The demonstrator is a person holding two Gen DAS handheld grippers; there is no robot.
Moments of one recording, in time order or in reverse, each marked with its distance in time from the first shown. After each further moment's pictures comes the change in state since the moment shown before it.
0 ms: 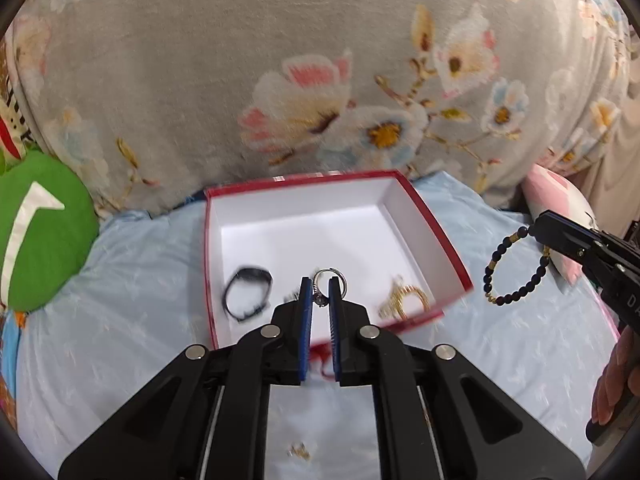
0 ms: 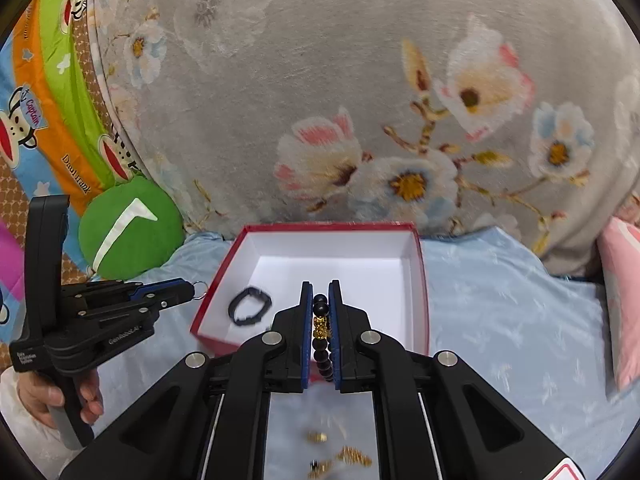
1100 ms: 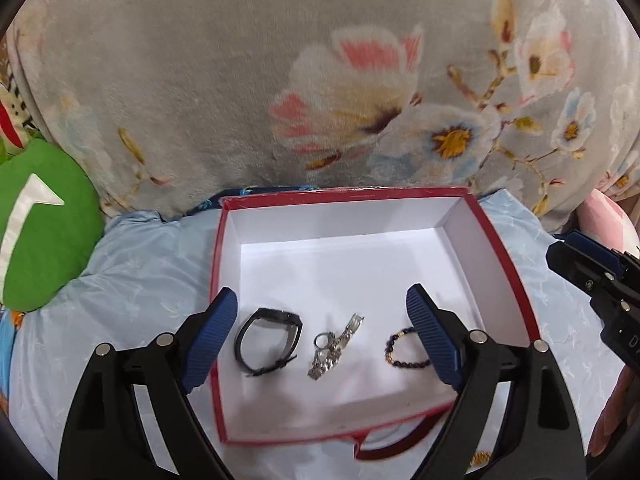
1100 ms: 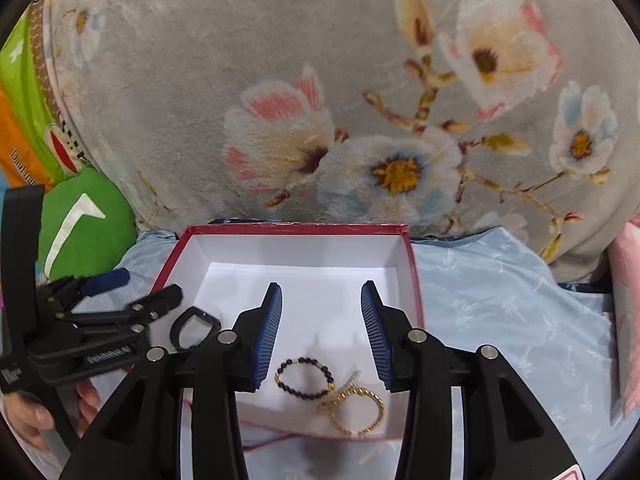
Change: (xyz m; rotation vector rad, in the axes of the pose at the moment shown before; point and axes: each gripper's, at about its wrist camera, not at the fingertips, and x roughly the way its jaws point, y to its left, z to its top) left arm 0.071 0.024 0.016 -0.070 0.000 0.119; right arm 0.088 -0.023 0.011 -0.002 0.051 -0.099
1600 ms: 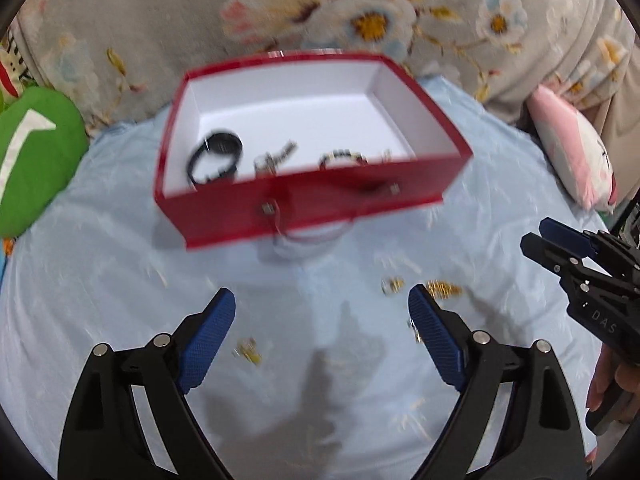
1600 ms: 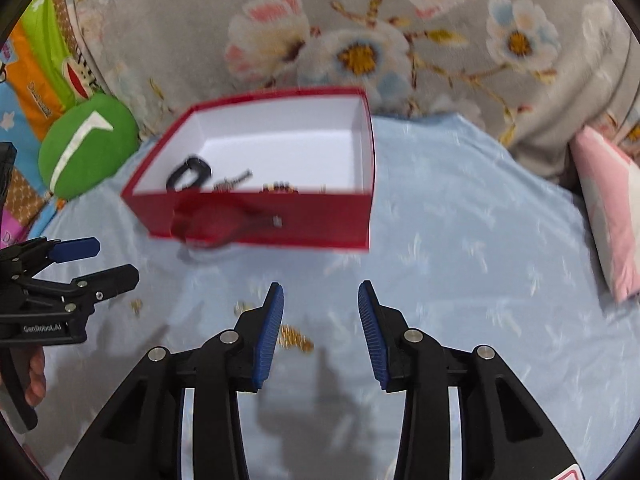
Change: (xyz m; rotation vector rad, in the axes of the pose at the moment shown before) left arm -0.053 -0.055 -0.163 0.076 0.207 -0.082; right arm -0.069 -0.031 -0.169 0.005 0.196 -0.026
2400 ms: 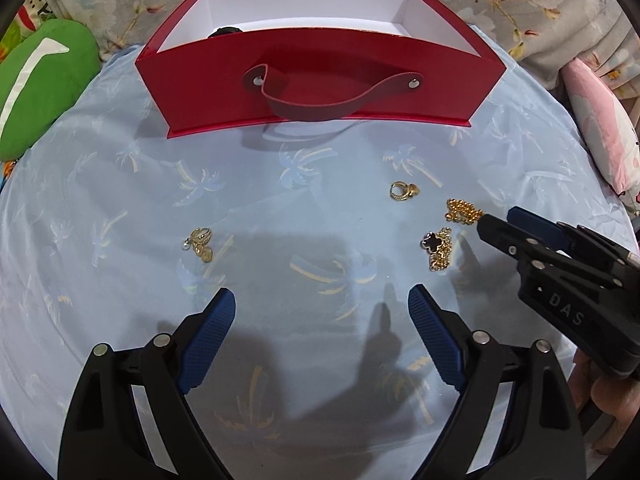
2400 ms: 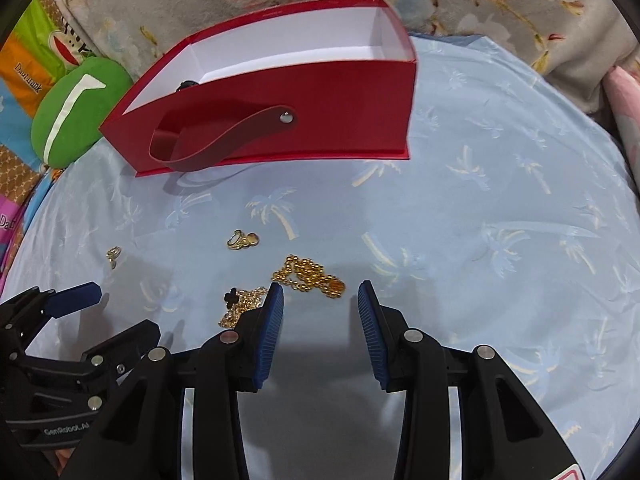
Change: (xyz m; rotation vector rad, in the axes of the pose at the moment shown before) left arm 0.044 -0.016 -0.054 -0.119 0.140 0.070; right arm 0.074 0.013 -0.039 0.032 0.158 0.063
